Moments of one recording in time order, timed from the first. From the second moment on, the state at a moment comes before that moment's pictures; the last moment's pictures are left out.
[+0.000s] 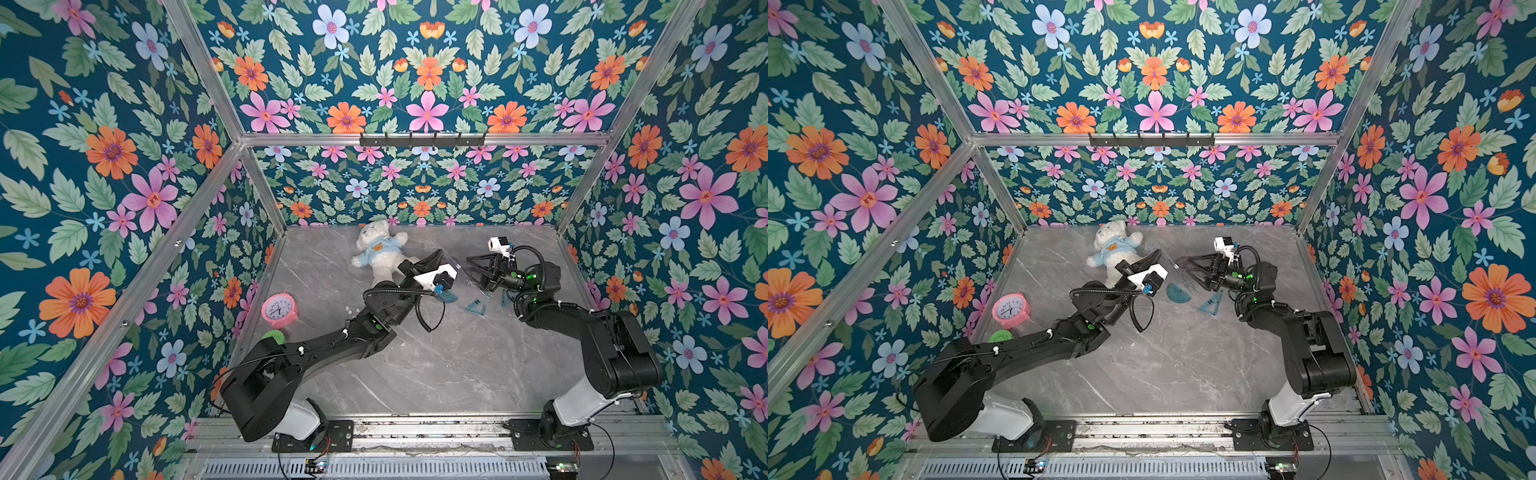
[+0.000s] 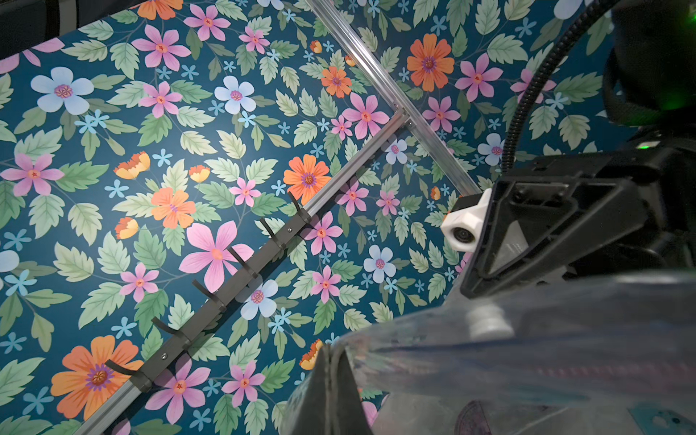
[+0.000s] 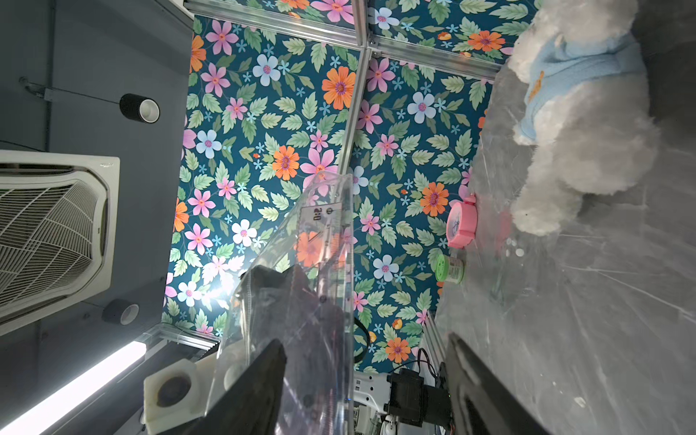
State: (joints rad) left arm -0.88 1.47 0.84 0.93 -0.15 0.81; right arm 0.14 1.62 0.73 1.24 -1.11 1.65
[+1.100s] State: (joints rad) left arm -0.87 1.56 0.76 1.18 -0.21 0.72; right arm 0.23 1.52 0.75 1.26 -1.07 1.74
